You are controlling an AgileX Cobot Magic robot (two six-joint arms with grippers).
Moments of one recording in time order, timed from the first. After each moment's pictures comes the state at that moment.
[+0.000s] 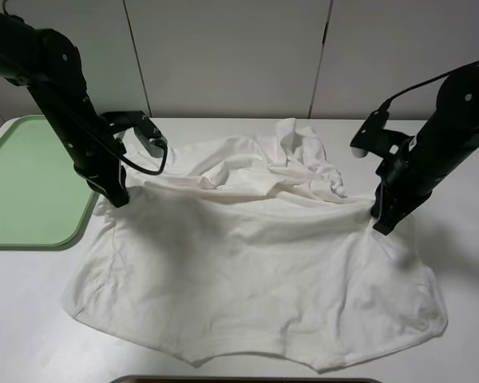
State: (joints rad) left arm -0.28 1.97 -1.20 -0.14 0.77 0.80; right arm 0.21 1.72 -0.86 0.02 0.56 -0.76
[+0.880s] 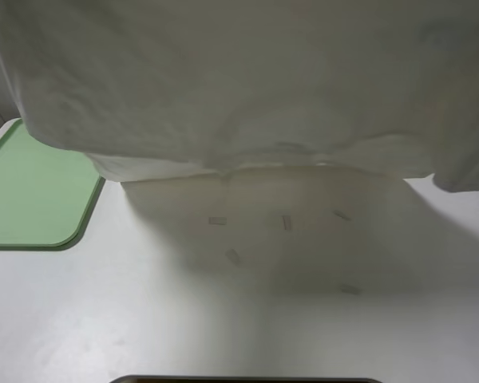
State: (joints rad) left arm -0.37 1.05 -1.20 -0.16 0.78 0.73; right arm 0.21 0.86 -0.87 -0.27 0.60 -0.41
